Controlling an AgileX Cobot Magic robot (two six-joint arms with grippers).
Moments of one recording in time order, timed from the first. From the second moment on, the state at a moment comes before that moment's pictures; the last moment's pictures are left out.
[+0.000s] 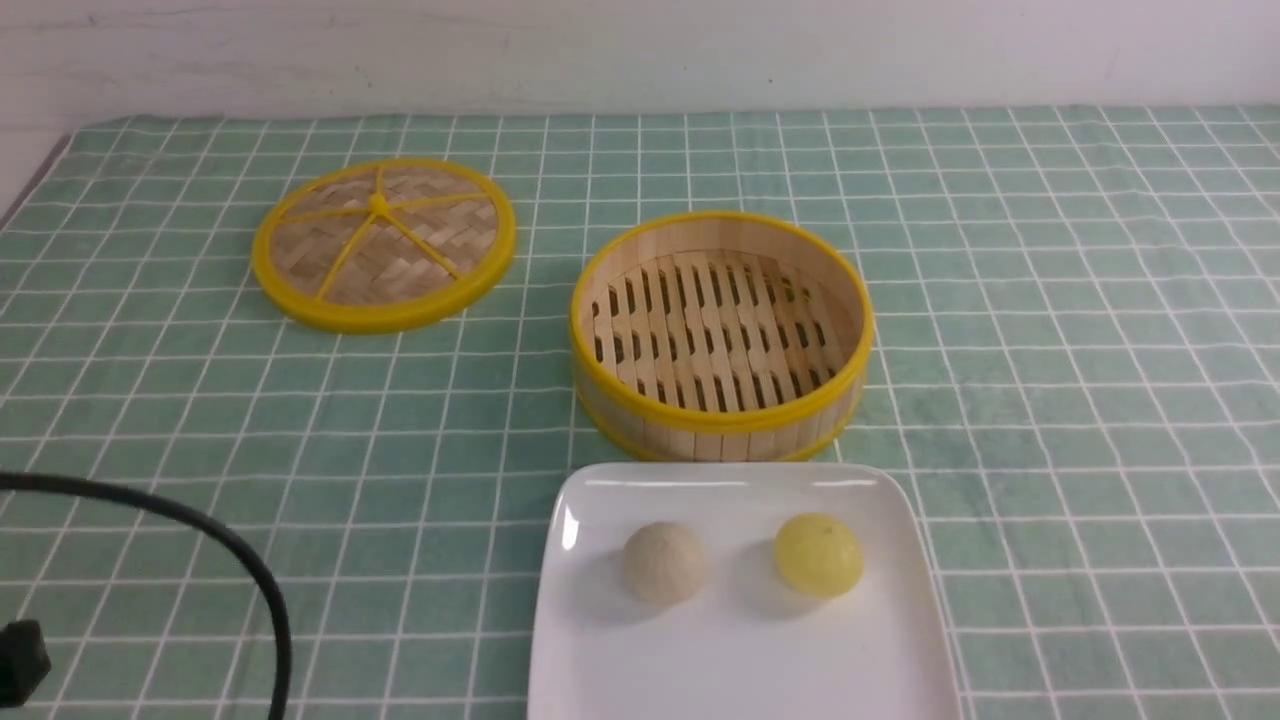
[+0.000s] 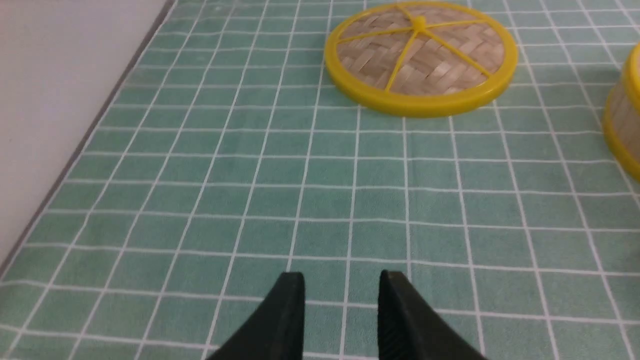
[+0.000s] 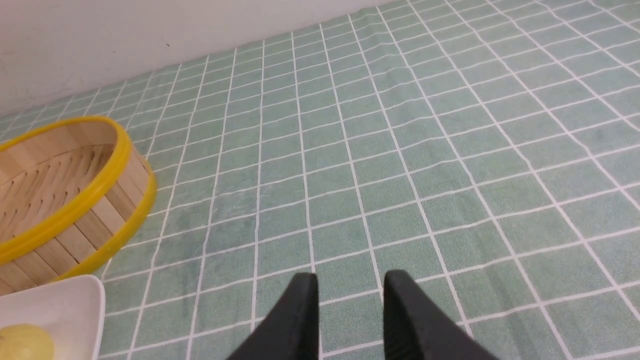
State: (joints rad) right arm 0.37 -0.02 -0.19 -0.58 0.67 0.89; left arm -0.11 0.39 -0.37 0.37 0.49 -0.37
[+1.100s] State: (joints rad) right arm 0.37 -0.02 -0.19 -0.58 0.67 0.89; left arm 0.06 -0.01 0.02 0.31 0.41 -0.38
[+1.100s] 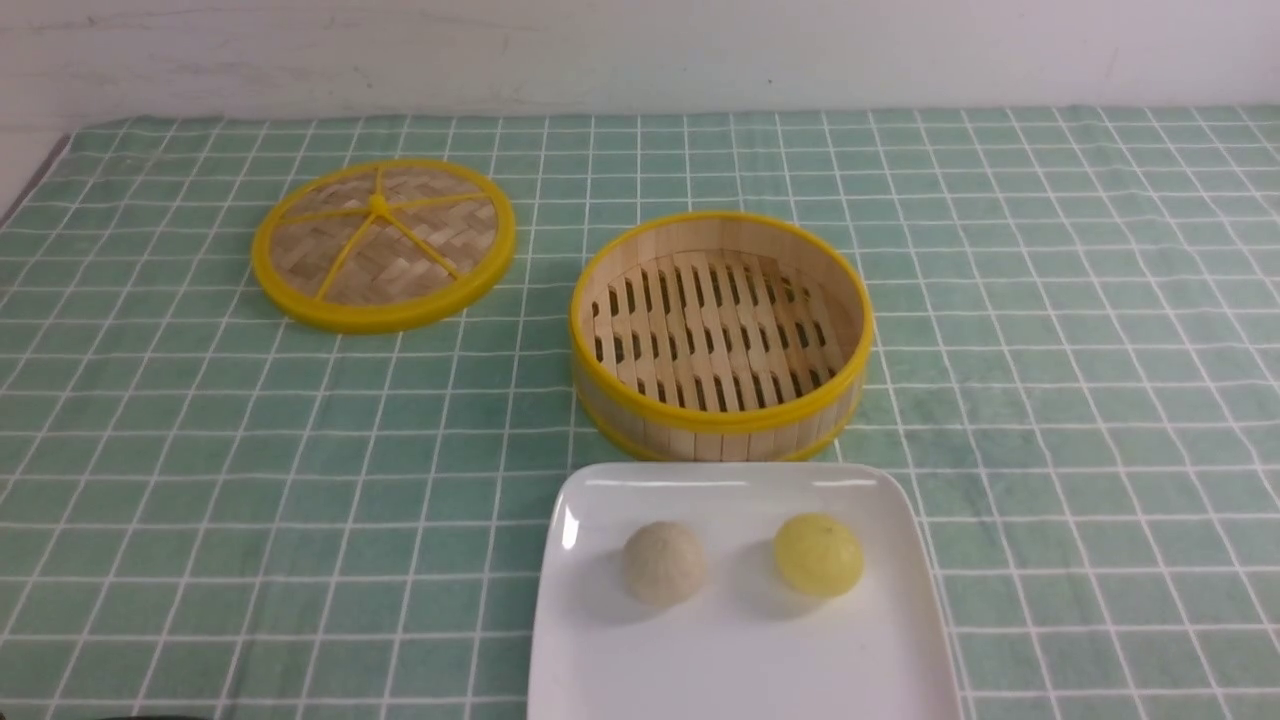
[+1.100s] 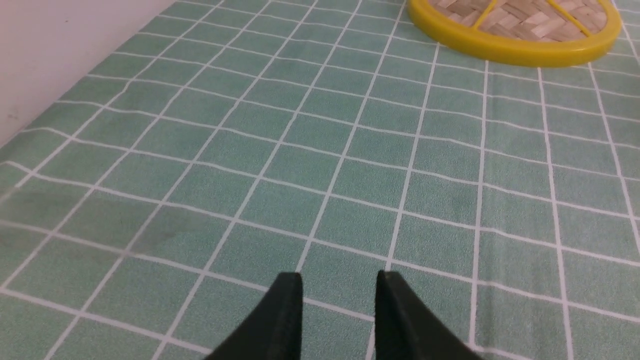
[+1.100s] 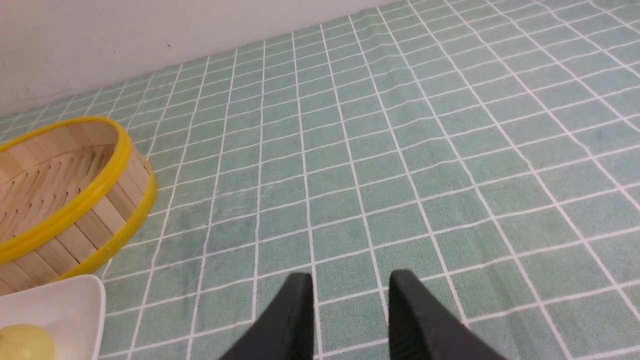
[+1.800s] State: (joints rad) right arm 0.37 -0.02 -0.19 -0.58 0.66 0.89; left arm 0.06 -0.01 0.02 0.30 0.41 -0.31
